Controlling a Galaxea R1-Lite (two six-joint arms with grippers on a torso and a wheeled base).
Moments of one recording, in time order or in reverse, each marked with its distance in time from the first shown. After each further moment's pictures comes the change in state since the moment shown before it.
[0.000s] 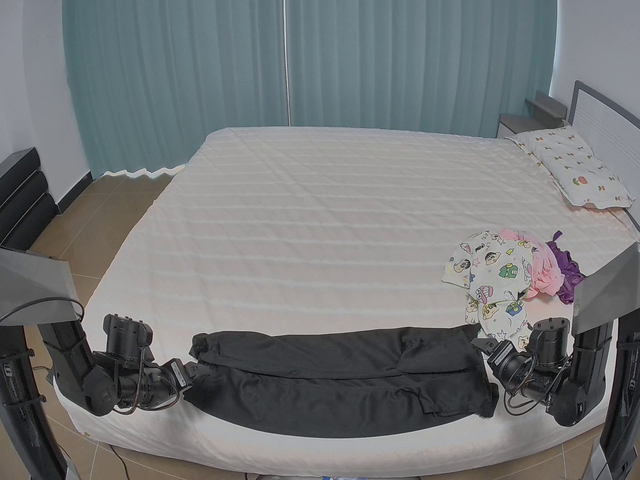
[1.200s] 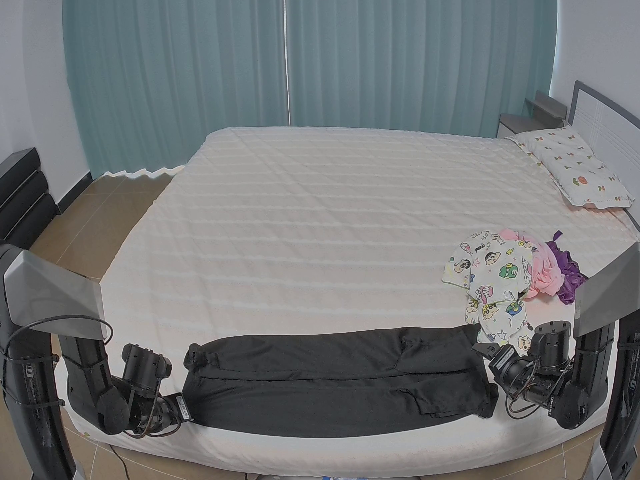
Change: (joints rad) left arm -0.064 0.094 0.083 0.003 0.260 0.056; right arm 0.007 -0.006 0.030 0.000 0.000 0.019
